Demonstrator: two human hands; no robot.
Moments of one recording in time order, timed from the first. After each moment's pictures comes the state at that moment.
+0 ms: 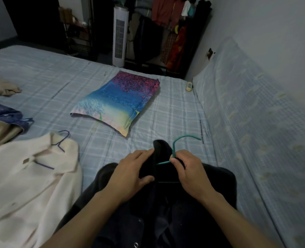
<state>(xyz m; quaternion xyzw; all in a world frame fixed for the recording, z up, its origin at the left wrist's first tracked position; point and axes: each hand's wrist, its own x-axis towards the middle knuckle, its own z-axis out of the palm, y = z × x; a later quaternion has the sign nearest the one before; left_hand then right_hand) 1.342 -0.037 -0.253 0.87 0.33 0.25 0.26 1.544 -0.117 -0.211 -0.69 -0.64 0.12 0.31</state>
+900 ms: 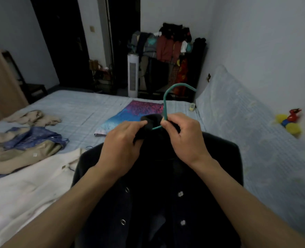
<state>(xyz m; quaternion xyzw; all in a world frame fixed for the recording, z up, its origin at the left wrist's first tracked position) 1.337 -0.193 -0.038 0.82 0.35 0.45 0.00 1.519 -0.235 -0.014 -0.55 -0.67 0.01 0.50</state>
